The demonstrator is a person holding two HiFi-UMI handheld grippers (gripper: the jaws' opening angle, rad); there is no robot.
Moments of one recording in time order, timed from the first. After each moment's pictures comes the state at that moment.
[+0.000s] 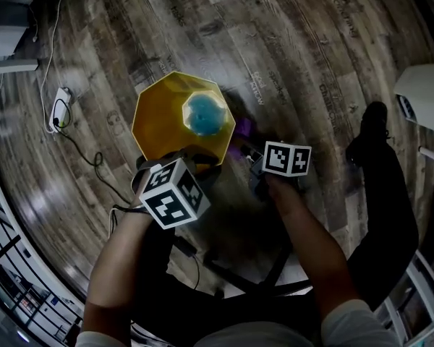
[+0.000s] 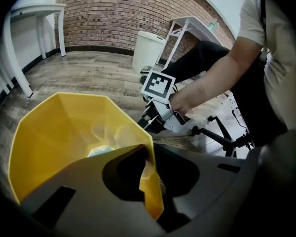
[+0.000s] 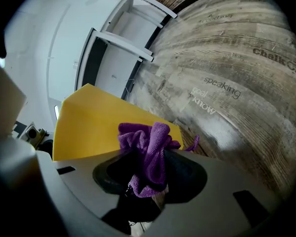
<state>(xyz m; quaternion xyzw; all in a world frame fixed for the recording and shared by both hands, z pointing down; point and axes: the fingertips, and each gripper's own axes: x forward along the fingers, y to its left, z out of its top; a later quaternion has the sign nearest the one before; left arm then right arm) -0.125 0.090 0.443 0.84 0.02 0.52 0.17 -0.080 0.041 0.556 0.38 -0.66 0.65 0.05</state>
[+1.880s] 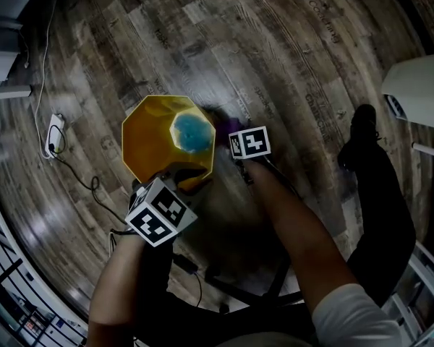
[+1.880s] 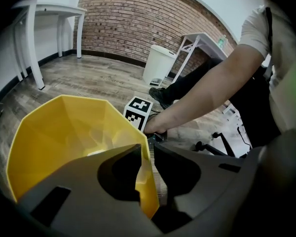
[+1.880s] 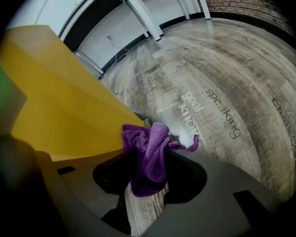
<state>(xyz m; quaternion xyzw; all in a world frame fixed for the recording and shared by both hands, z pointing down) -0.122 0.073 0.435 0.86 -0.04 0.47 0.22 -0.066 0.002 0.652 0.42 -0.67 0.53 0.31</state>
